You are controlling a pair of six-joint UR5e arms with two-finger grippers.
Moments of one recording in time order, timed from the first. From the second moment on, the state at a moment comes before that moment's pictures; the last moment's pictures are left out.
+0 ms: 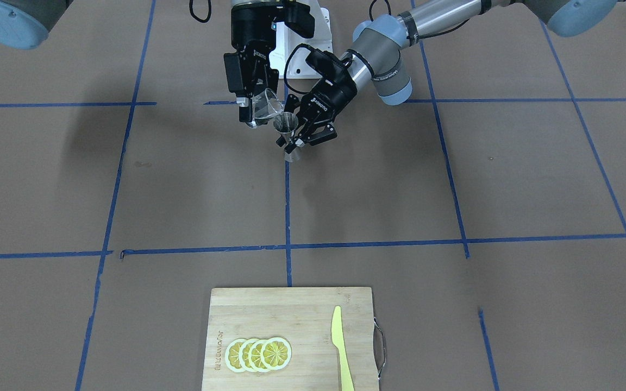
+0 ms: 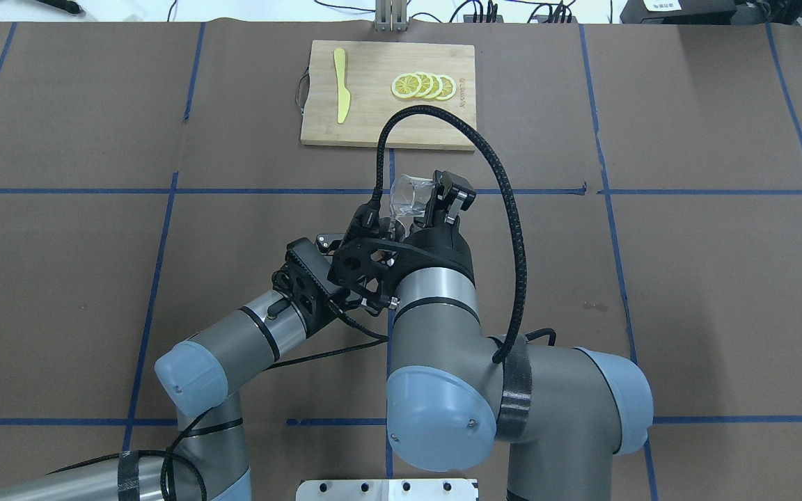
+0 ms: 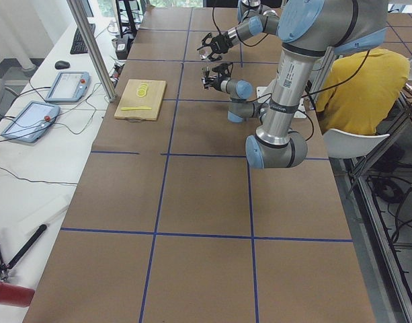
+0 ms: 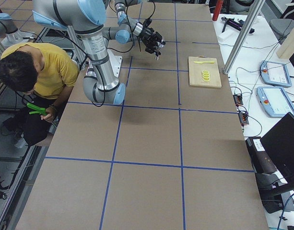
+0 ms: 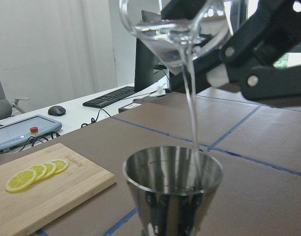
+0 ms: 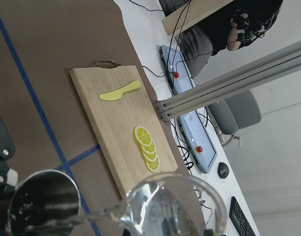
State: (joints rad) left arm -0.27 -2.11 -1.46 -3.01 -1.13 -0.32; right arm 0.20 -0.91 2.01 -1.79 0.68 0.25
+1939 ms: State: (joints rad) left arm -0.31 -2.11 -1.47 -3.03 -1.12 -0.35; right arm 0.22 -0.98 2.12 -1.67 0.71 0.76
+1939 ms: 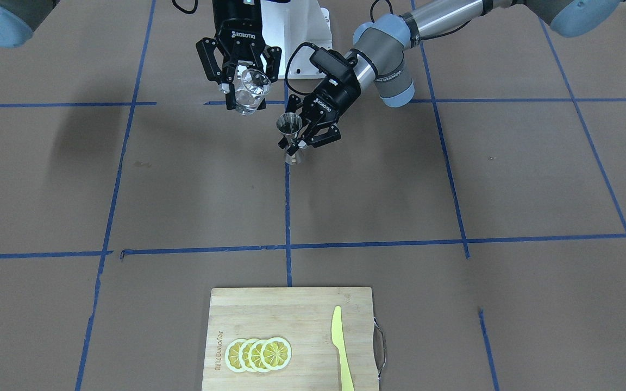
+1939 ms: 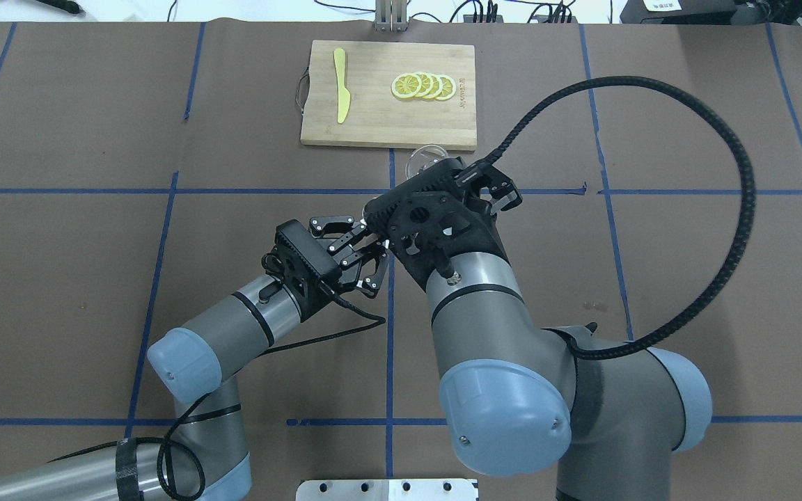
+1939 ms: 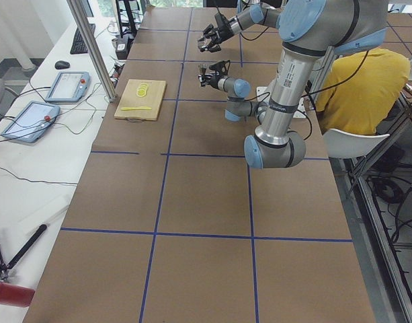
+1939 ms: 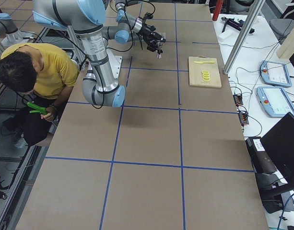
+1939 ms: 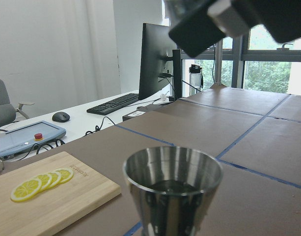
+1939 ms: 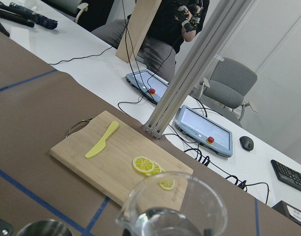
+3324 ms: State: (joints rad) left arm -0.52 -1.66 -1.51 -3.20 -1.04 -0.68; right arm 0.33 -1.55 2.19 -1.13 0.80 1.07
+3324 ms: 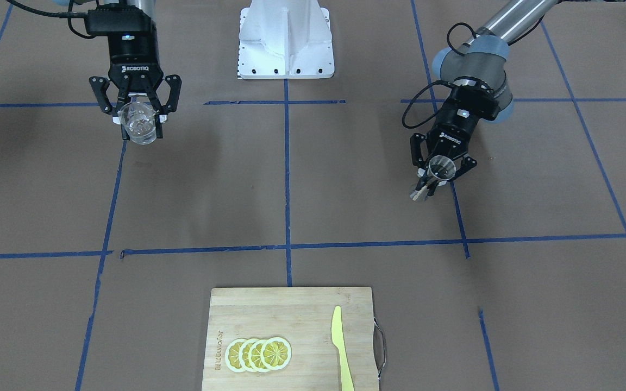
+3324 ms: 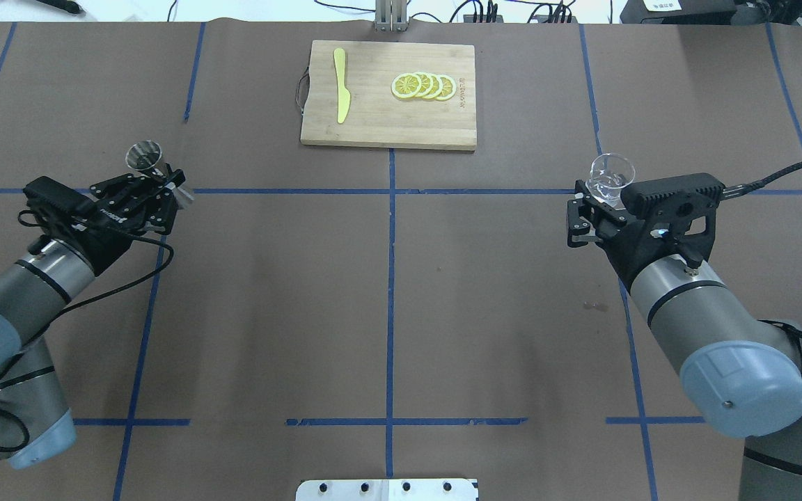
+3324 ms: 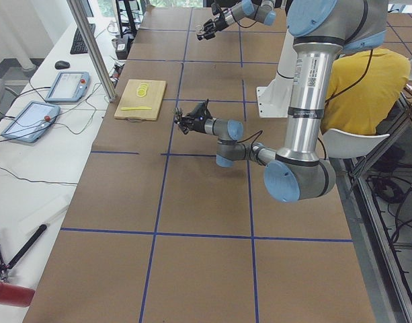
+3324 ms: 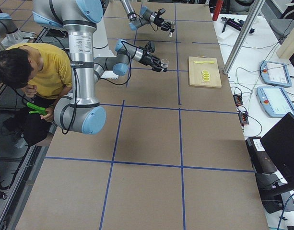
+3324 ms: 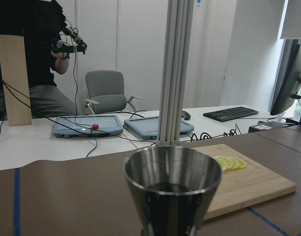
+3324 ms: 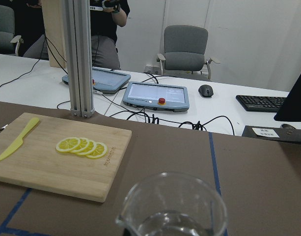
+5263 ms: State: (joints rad) left arm -0.46 -1.45 -1.30 -3.22 -0.79 -1.09; right arm 0.34 -1.66 2.15 -0.94 0.81 1.07
